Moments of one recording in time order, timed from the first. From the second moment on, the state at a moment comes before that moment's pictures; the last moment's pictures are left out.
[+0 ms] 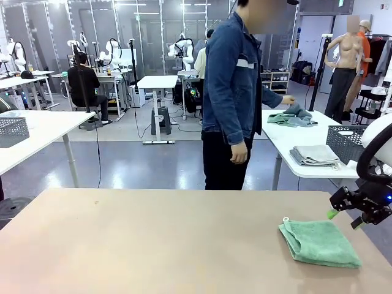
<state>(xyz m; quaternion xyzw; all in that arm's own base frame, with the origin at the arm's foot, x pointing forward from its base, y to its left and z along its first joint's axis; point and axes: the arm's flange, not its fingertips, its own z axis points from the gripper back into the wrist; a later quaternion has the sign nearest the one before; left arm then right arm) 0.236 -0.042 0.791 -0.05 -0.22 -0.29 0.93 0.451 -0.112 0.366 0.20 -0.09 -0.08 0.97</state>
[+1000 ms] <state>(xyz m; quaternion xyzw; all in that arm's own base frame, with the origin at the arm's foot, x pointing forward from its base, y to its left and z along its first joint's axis) 0.236 -0.042 0.791 -0.05 -0.21 -0.29 0.93 0.401 -0.102 0.536 0.12 -0.14 0.04 0.98</state>
